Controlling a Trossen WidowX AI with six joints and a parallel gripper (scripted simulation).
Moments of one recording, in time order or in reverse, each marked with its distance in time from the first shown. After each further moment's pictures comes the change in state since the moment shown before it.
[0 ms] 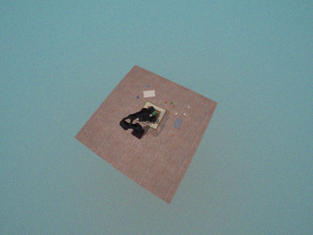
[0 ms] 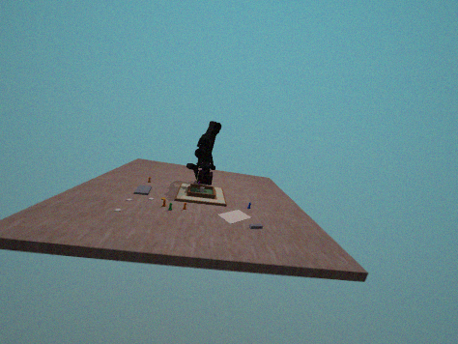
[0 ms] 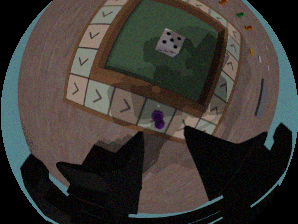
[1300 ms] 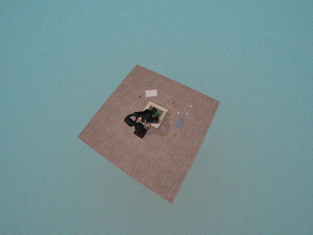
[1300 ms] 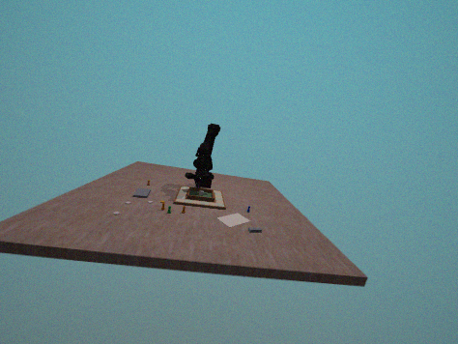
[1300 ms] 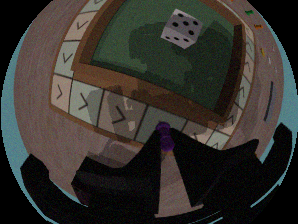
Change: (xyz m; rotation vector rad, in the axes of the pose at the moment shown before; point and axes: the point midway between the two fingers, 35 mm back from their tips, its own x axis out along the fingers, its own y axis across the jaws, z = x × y) arm 0.042 0.002 -0.002 -0.005 0.006 0.007
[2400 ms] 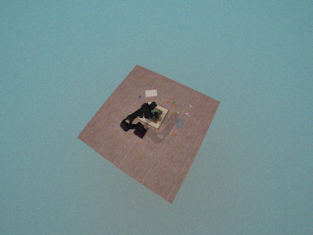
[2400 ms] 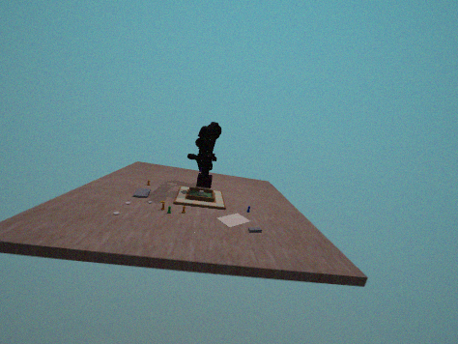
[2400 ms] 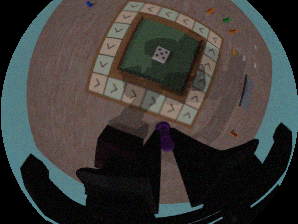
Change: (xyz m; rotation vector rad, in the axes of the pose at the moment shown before) arm -0.126 -0.002 0.001 0.006 0.001 -0.002
